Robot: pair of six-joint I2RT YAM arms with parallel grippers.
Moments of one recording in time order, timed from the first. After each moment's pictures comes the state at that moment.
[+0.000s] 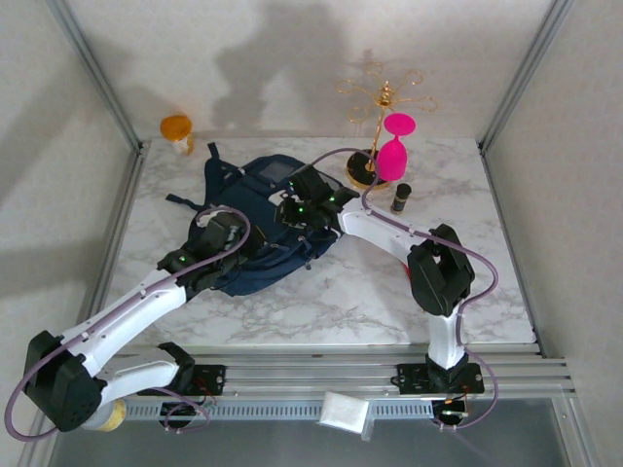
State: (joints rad) left arm -0.59 1.10 0.83 -0.47 -0.22 -1.06; right arm 0.78 1.95 1.59 -0.49 -0.13 0.78
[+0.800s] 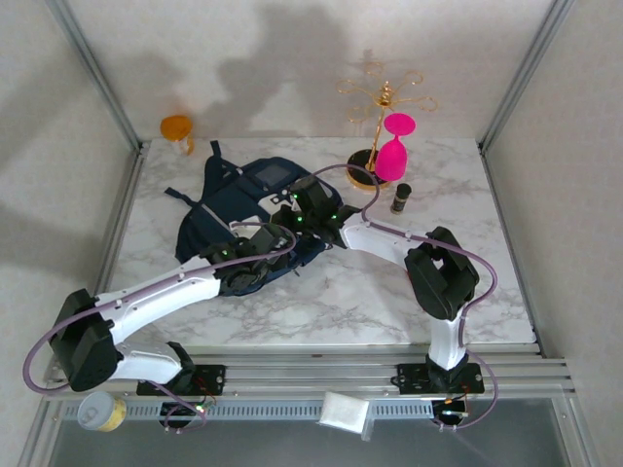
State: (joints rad) left arm -0.82 1.33 0.96 -0.65 -0.41 -1.12; right arm 0.81 1.91 1.38 -0.13 -0.29 0.91
